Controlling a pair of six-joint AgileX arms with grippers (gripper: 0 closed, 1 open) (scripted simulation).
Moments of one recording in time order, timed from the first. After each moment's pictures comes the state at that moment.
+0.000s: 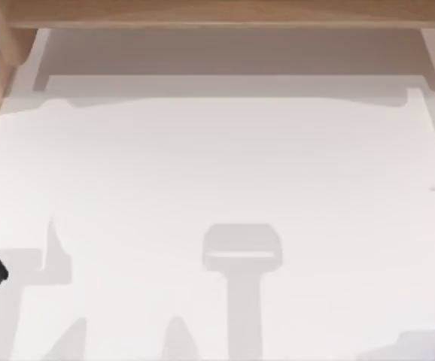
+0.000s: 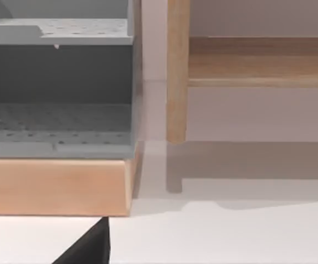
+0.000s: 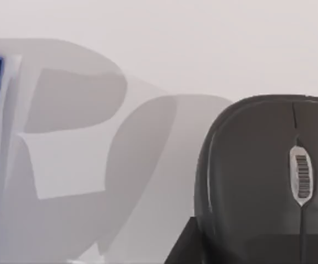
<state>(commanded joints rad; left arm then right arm) 0.00 0.00 0.00 0.00 0.00 0.00 -0.20 1.09 0.48 -0.87 -0.02 -0.22</state>
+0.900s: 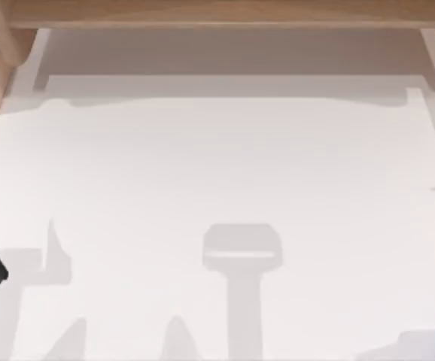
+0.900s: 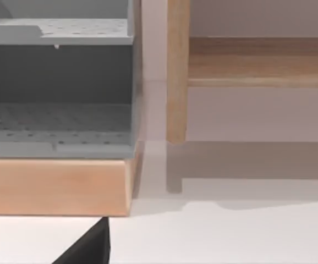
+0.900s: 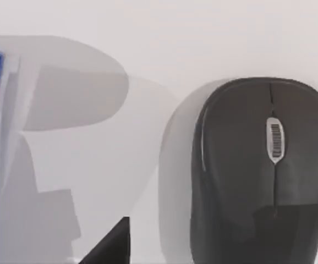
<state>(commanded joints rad) 0.00 0.00 0.00 0.00 0.00 0.00 -0.20 1.09 0.48 -0.87 -0.02 -0.22</state>
